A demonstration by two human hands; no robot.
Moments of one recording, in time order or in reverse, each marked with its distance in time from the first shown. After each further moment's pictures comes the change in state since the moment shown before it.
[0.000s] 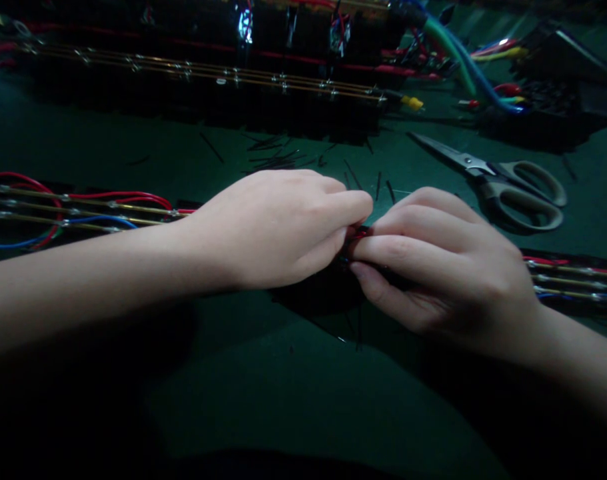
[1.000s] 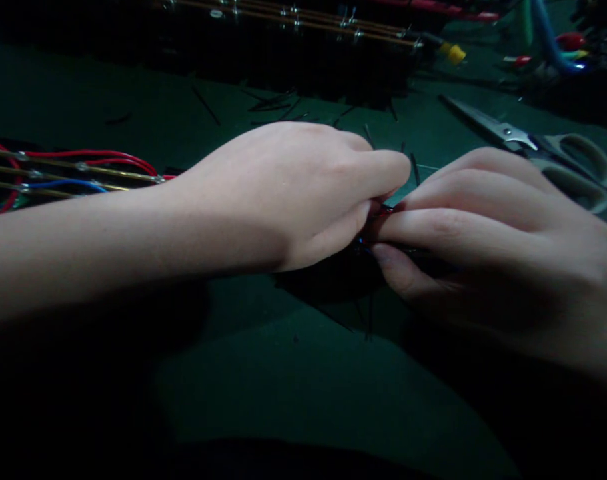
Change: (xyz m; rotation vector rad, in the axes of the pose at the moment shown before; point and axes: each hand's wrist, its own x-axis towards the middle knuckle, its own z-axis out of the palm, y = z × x) left_hand 0.005 0.010 -0.007 0.021 -0.094 -0.090; right_hand -0.002 -0.003 -0.003 -0.030 -0.045 0.044
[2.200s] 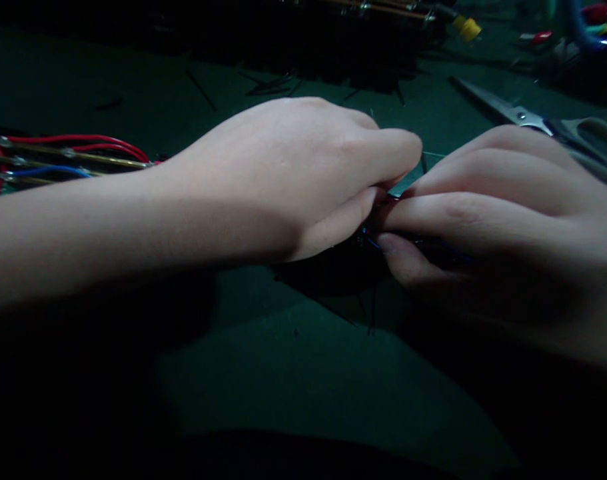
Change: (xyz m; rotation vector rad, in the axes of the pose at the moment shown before) left_hand 0.001 0.002 0.000 0.040 -0.002 -0.028; right_hand -0.001 0.000 0.001 0.007 0.007 0.063
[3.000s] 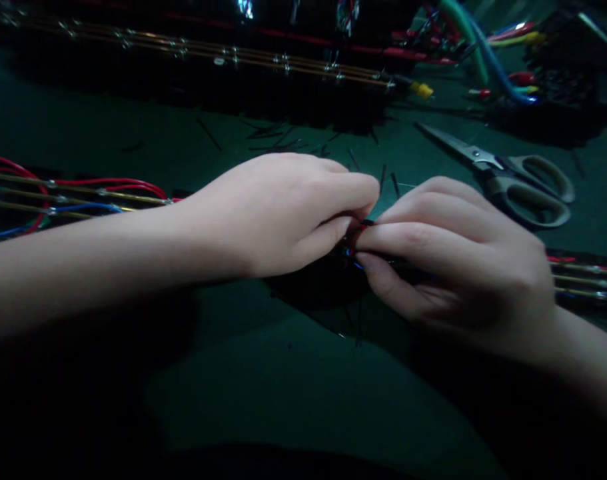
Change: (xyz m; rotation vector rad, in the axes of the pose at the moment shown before) left_hand -0.002 -0.011 0.004 -0.185 0.060 0.053; right_hand 0.001 0.001 0.000 0.071 0.041 -0.005
